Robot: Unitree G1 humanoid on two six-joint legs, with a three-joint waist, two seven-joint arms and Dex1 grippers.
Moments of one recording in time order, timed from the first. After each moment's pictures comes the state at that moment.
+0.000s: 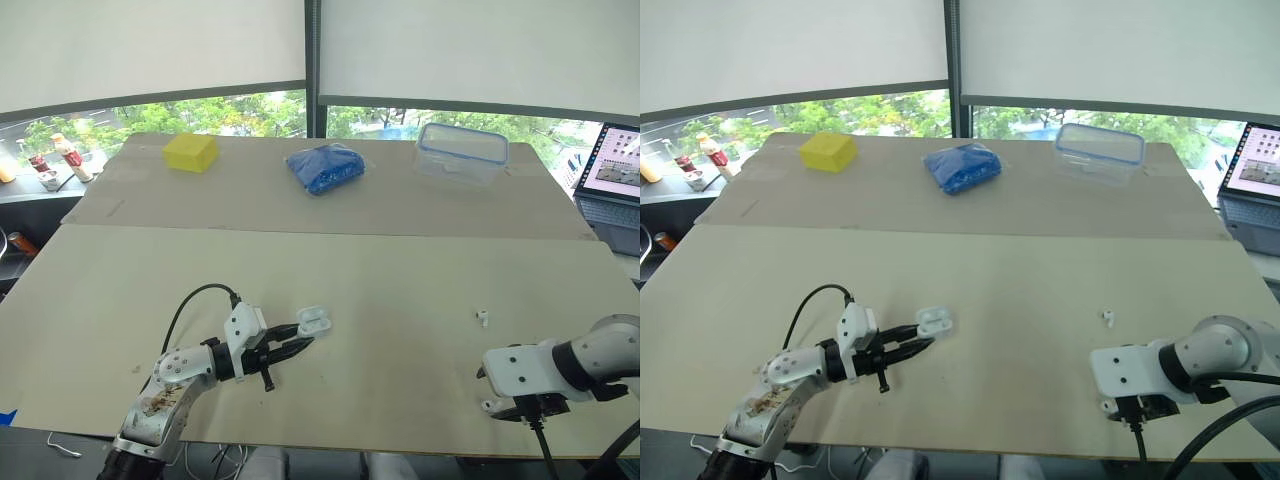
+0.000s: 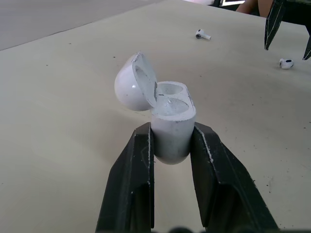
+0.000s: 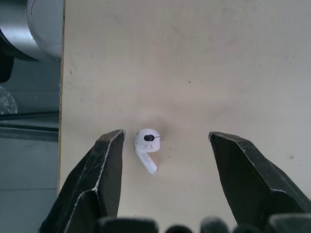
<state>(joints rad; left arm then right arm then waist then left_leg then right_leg) -0.03 0.47 -0.11 -0.21 -0.36 0.18 -0.94 0.09 -1.34 0.01 -0.49 0.05 0.23 1.31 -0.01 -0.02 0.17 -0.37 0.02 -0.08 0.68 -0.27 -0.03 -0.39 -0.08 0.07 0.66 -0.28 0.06</state>
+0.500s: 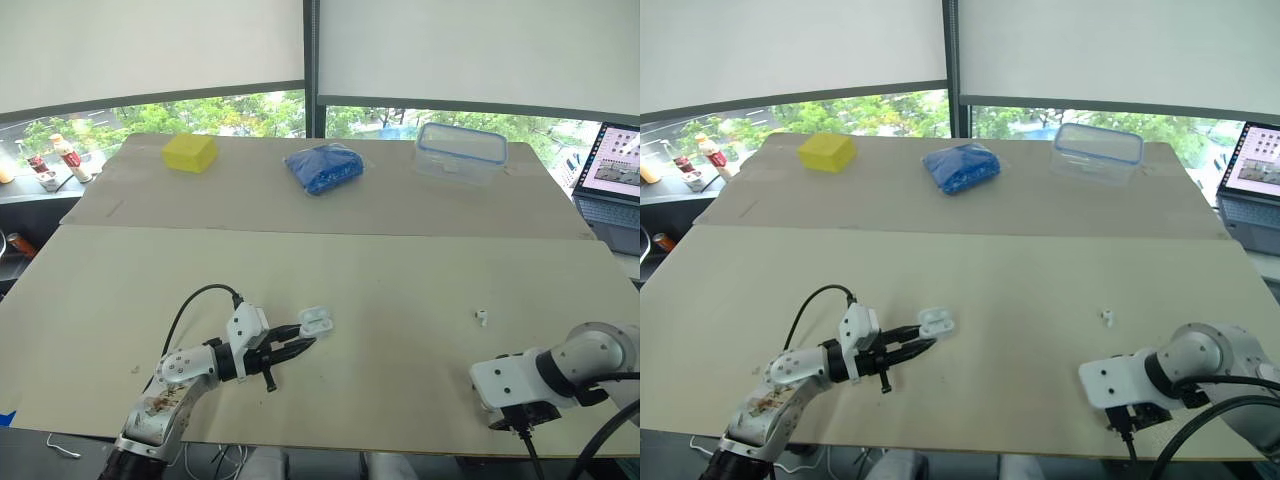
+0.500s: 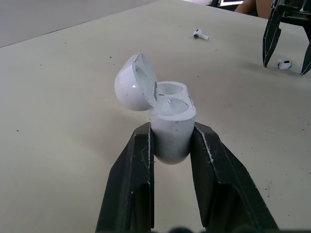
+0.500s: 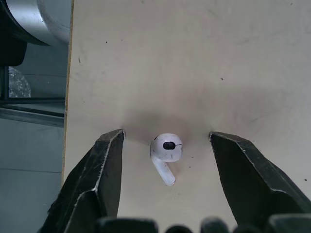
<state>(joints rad) -0.04 0.47 -0.11 -0.21 -0.36 0.18 -0.93 0.04 -1.32 0.12 -0.46 -0.02 0.23 1.33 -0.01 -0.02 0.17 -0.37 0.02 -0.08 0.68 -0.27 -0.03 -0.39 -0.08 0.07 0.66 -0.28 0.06</state>
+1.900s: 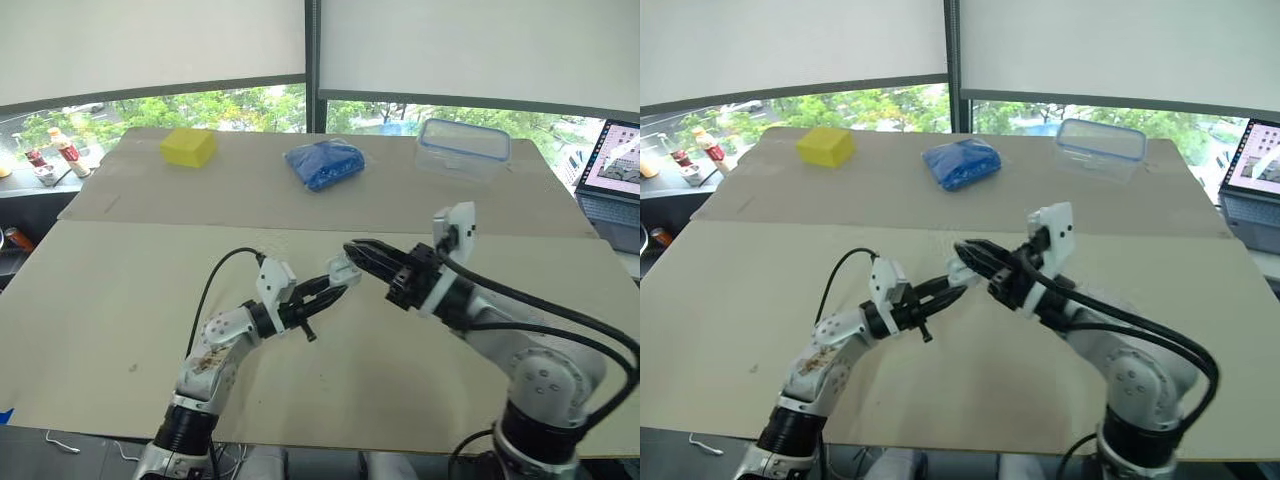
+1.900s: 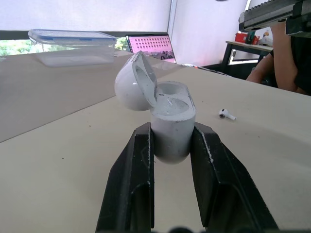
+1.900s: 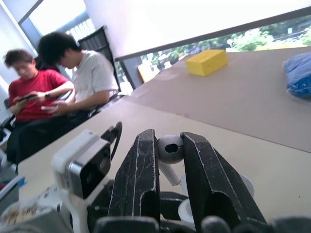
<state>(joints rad) -0.30 0.23 -0.13 -0.07 -0.36 0.18 -0.81 -0.41 -0.15 -0.19 -0.70 0.78 1.10 0.28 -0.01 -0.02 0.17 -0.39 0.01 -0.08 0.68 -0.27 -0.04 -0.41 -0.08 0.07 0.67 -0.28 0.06</state>
